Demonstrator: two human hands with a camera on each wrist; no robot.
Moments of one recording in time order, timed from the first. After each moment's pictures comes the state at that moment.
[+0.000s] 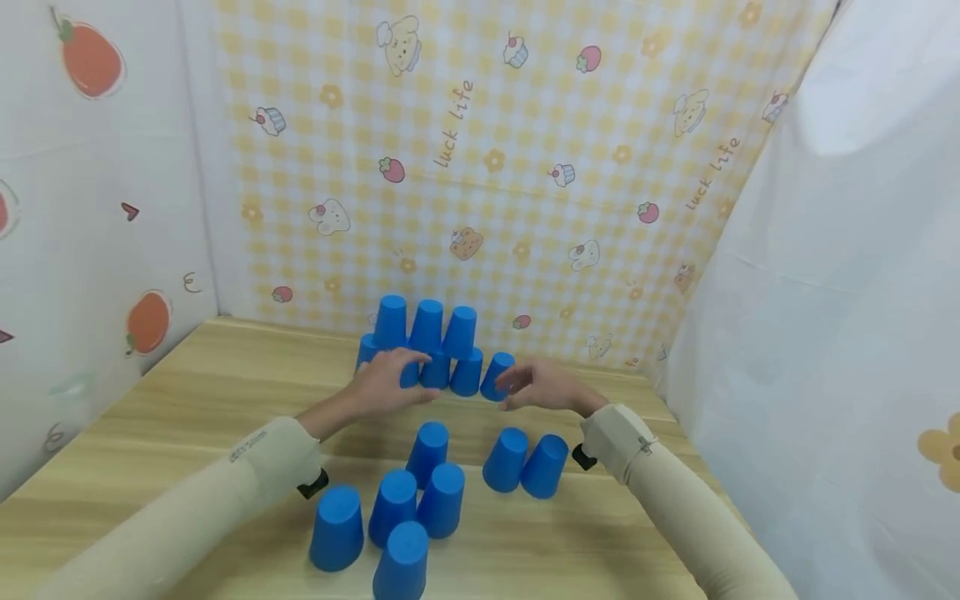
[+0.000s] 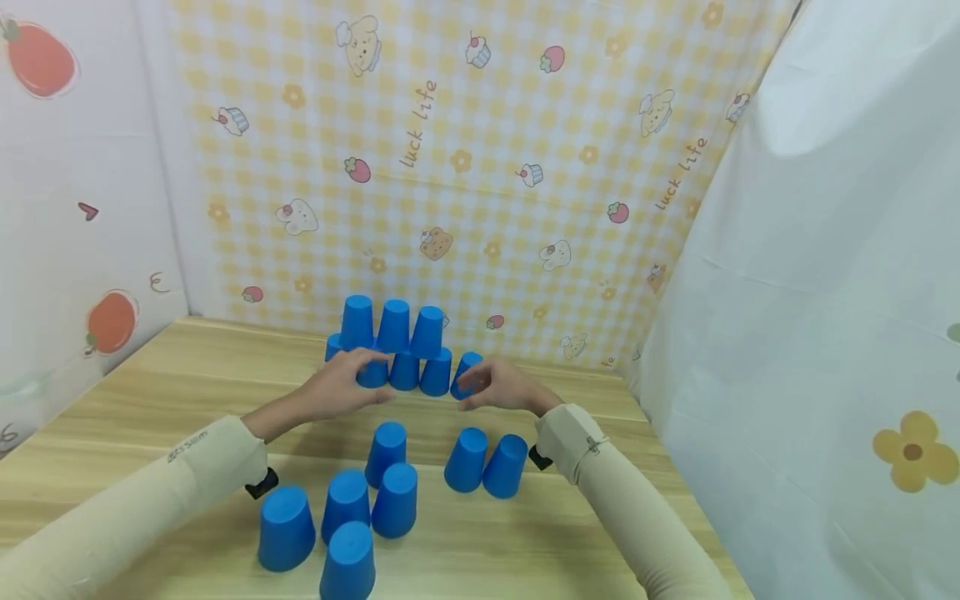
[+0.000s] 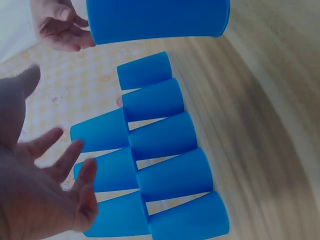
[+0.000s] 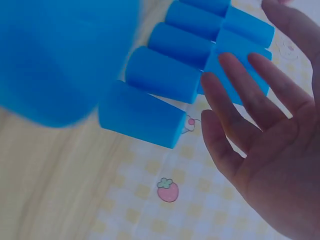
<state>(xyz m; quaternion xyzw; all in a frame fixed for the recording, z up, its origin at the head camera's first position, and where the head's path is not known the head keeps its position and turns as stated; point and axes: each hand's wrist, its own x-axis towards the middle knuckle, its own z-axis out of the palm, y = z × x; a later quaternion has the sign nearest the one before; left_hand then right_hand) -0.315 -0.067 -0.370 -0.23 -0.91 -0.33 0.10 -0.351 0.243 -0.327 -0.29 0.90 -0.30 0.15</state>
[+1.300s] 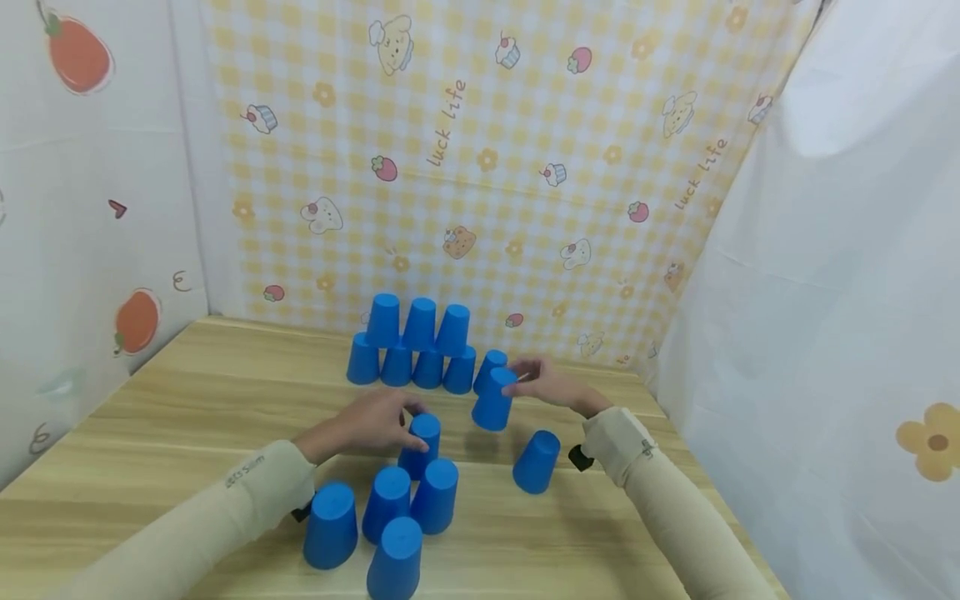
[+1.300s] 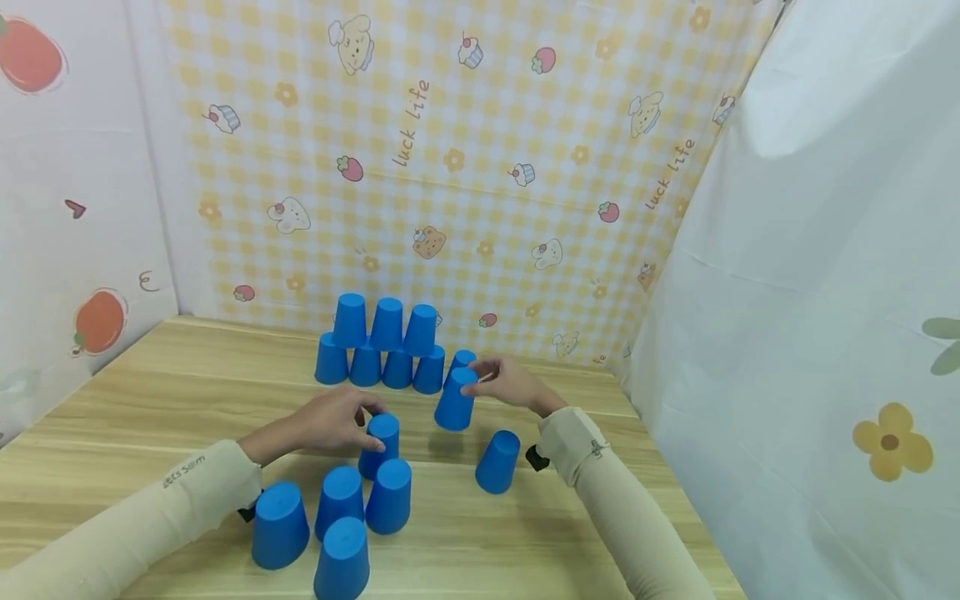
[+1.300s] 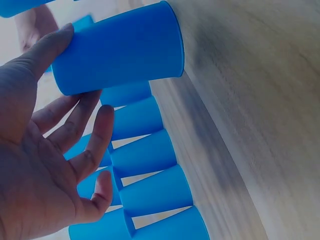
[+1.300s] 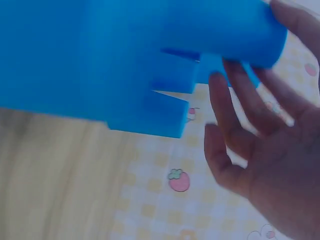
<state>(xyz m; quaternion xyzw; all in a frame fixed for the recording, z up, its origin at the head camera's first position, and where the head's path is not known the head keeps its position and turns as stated) -0.295 -0.060 -0.394 -0.26 -0.91 -0.31 -0.03 -0.350 0.259 -0.332 -0.24 0.89 -0.37 0.11</state>
